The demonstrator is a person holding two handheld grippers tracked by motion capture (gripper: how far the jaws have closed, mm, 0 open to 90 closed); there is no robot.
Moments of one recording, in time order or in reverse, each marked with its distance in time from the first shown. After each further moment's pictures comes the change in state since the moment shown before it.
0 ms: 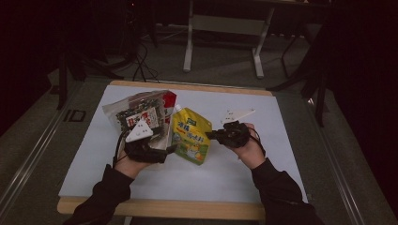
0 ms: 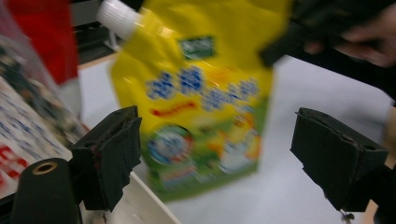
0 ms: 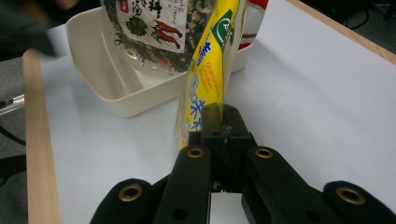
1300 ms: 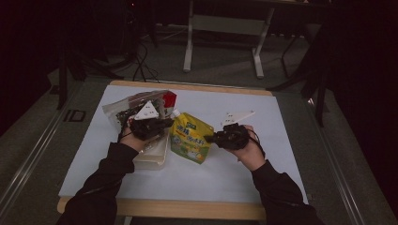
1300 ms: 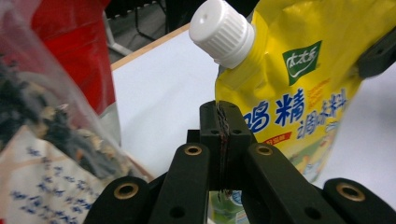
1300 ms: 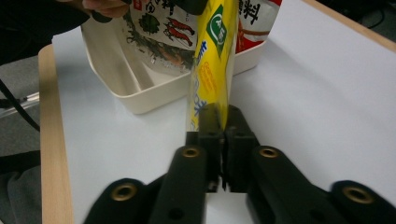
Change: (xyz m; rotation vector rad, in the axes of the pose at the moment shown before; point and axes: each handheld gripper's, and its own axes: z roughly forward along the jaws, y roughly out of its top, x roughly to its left) left arm 0.042 0.011 0.035 0.062 -0.047 0.129; right arm -0.001 -0.006 0.005 0.001 0.050 0.013
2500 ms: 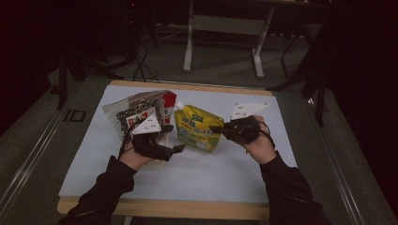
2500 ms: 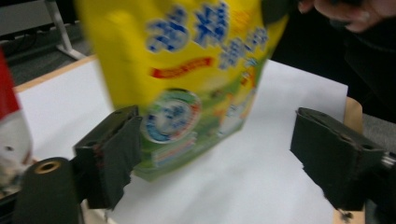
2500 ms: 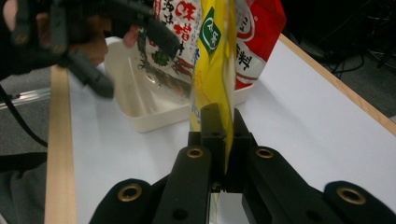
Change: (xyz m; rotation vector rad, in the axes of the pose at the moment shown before) left arm -0.059 0.004 -0.022 -0.053 -0.174 -0.052; right arm 0.009 0.032 -0.045 -0.076 -0.022 -0.135
